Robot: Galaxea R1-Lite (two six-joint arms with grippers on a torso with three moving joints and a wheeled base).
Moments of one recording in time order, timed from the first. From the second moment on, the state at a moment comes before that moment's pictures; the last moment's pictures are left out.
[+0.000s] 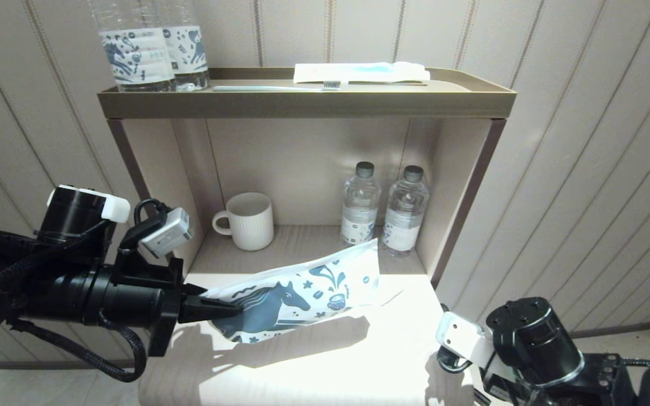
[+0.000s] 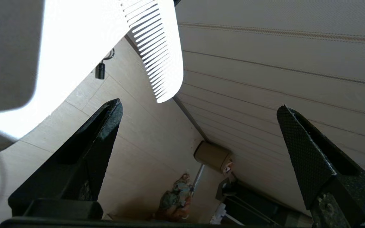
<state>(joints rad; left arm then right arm) -0.30 1.58 -0.79 -0.05 -0.85 0.44 0.63 1.64 -0.41 -0.47 -0.73 -0.67</state>
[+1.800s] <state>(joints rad) -0.30 1.59 -0.78 -0.06 -0.85 0.44 0.65 1.68 -0.48 -0.45 -0.73 -0.68</state>
